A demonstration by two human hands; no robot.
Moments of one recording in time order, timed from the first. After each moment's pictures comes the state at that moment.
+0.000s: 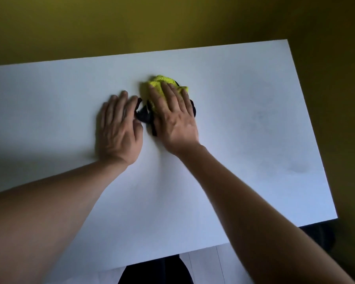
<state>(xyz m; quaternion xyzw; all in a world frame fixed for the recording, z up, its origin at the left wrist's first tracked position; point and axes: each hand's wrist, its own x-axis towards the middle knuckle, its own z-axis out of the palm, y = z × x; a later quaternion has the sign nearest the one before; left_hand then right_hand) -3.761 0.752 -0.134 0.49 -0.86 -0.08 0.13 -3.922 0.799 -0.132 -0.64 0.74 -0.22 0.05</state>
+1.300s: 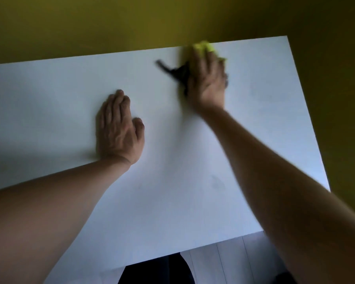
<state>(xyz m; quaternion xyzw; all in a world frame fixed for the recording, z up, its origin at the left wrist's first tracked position) -3.764 0.751 -0.135 0.52 -0.84 -0.07 0.12 -4.015 0.755 -0.133 -0.51 0.83 -0.21 0.03</state>
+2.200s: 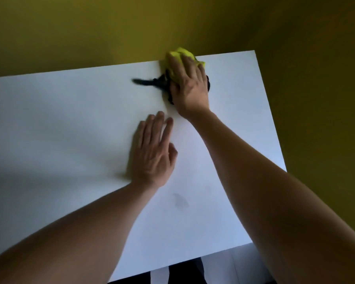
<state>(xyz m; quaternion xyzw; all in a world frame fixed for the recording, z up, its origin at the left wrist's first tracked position) -3.890 0.826 -0.127 0.41 -0.90 -0.08 0.07 -4.078 0.754 -0.128 -0.56 0.79 -0.23 0.06</state>
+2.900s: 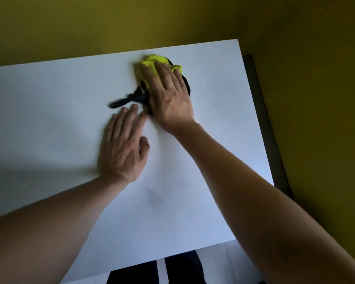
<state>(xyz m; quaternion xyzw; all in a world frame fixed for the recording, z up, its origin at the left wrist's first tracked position) -3.896 0.827 -0.131 0.42 -0.90 -0.06 0.09 -4.076 0.800 -0.139 -0.63 0.74 -0.24 0.04</state>
